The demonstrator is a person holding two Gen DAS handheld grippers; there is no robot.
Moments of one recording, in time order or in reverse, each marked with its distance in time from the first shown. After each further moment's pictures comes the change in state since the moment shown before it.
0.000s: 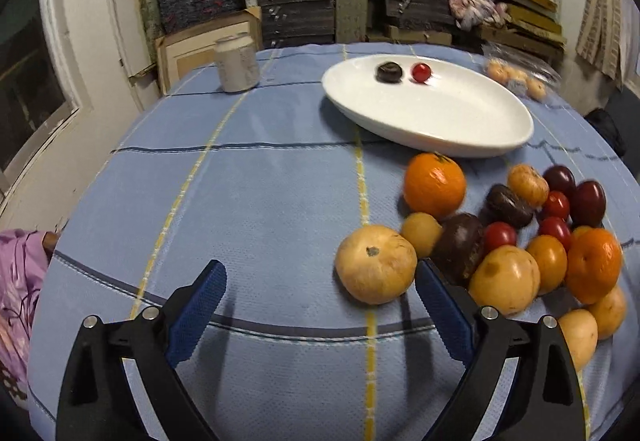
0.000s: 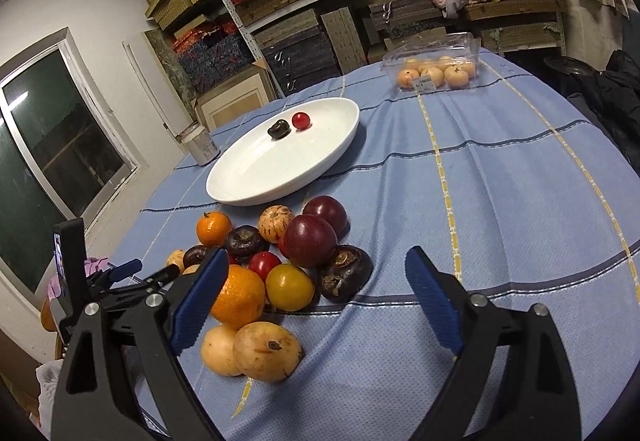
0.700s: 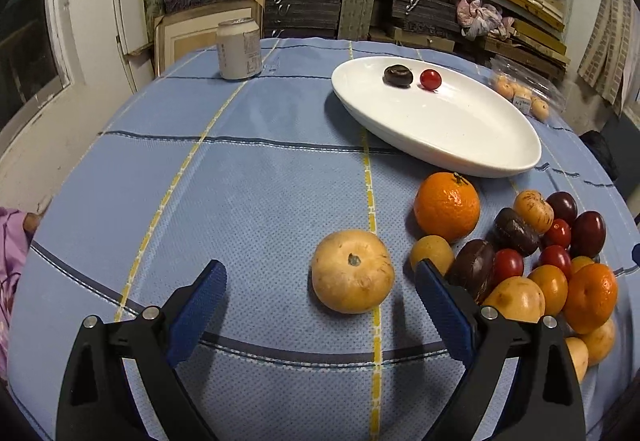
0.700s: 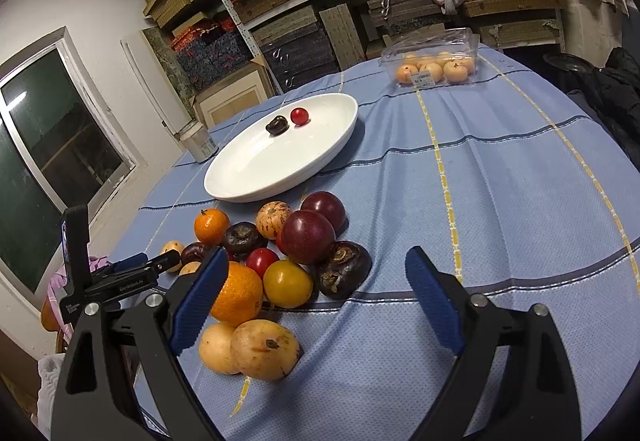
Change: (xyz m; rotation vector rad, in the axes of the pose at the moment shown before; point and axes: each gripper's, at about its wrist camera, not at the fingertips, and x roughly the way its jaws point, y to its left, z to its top) left arm 0.014 0.010 0.008 -0.069 0.033 -0.081; right arm 0.003 0.000 -0.001 0.003 0.011 -0.002
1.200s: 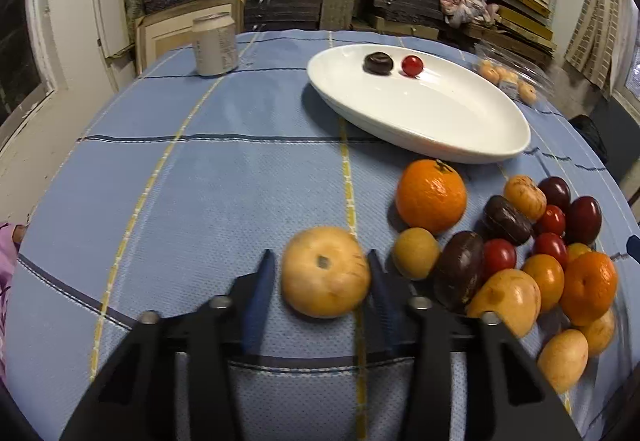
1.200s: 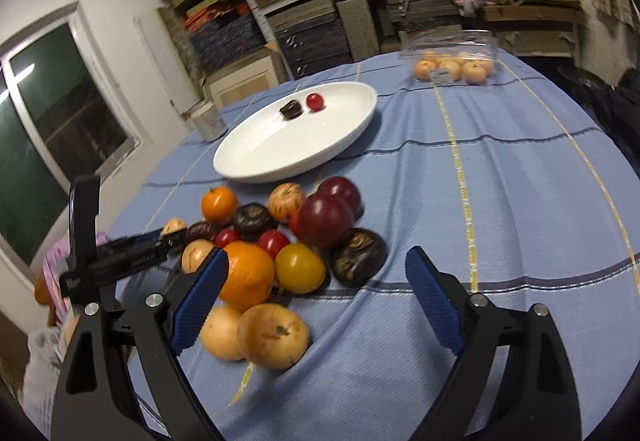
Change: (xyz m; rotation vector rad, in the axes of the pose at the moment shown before) left arm 0.007 -0.011 0.000 0.053 0.028 -0.040; right arm 0.006 0.017 -0.008 -0.097 0.044 0.006
